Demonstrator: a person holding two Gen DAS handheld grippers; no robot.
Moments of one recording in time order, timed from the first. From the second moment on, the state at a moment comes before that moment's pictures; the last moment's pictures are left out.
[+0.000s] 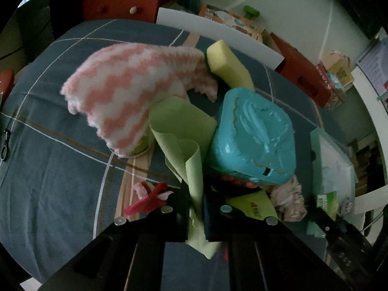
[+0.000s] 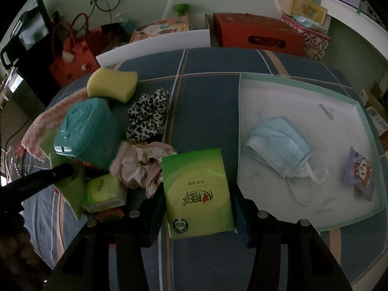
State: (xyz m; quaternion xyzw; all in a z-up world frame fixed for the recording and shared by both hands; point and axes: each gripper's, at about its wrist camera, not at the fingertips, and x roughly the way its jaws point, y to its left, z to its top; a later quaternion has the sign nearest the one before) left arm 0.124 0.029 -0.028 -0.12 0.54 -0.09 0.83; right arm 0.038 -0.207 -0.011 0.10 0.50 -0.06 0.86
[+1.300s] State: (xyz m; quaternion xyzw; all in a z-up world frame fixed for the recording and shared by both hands) left arm 0.045 0.065 0.114 -0.16 0.34 -0.15 0.91; right arm 0.022 -0.213 0.023 0.11 0.44 -0.07 0.89
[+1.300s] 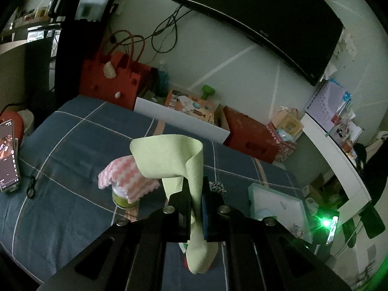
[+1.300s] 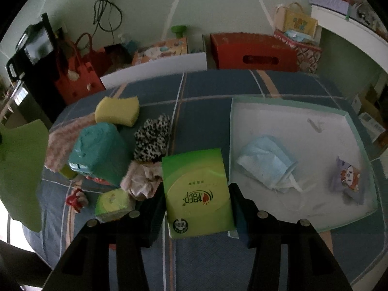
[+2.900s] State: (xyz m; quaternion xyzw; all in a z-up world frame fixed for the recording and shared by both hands) left arm 0.117 -0.253 0.087 -0.02 0.39 -0.38 0.84; right arm 0.024 -0.438 0.026 0.25 0.39 -0.28 0.84
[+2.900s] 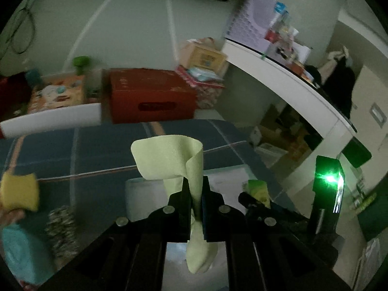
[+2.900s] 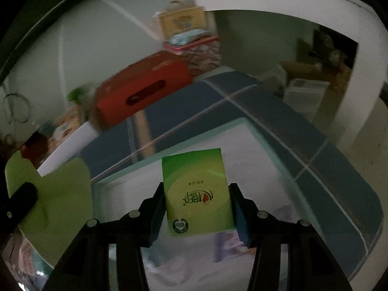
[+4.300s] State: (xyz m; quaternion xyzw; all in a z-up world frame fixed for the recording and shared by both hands) left arm 0.124 -0.146 0.056 0.02 0.43 -0.17 0.89; right arm 0.015 -0.415 0.050 0.19 0.41 -0.28 0.85
